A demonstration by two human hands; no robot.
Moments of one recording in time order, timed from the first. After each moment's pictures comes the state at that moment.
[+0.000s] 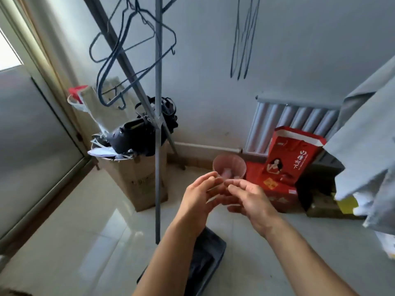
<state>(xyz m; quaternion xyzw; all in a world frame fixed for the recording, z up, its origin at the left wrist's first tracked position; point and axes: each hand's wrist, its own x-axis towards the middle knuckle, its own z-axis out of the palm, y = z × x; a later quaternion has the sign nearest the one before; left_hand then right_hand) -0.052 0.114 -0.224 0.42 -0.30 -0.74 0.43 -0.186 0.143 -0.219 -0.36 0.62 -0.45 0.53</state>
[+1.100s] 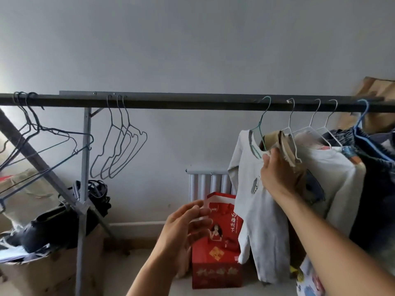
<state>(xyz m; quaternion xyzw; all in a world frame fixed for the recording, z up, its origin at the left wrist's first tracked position) -0.260 0.174 -0.076 0.33 -0.46 -0.71 0.41 -0.504 0.176 -0.016 -0.42 0.79 -0.43 -0.14</state>
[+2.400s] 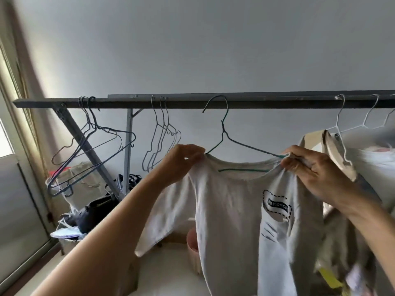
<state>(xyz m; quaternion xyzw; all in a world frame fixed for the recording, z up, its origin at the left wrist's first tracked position) -0.193 0.070 0.016 0.35 -0.83 -0.18 0.39 -0.472 0.218 0.012 -0.70 0.52 -0.49 0.10</state>
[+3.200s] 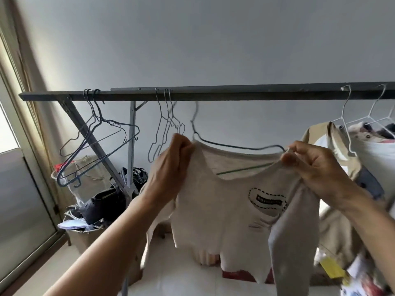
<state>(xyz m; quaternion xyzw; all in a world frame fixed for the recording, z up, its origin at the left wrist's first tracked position) -0.164 0.130 -0.002 0.29 -0.79 -0.04 0.55 -0.445 0.232 0.009 -0.65 0.50 -0.55 0.13</state>
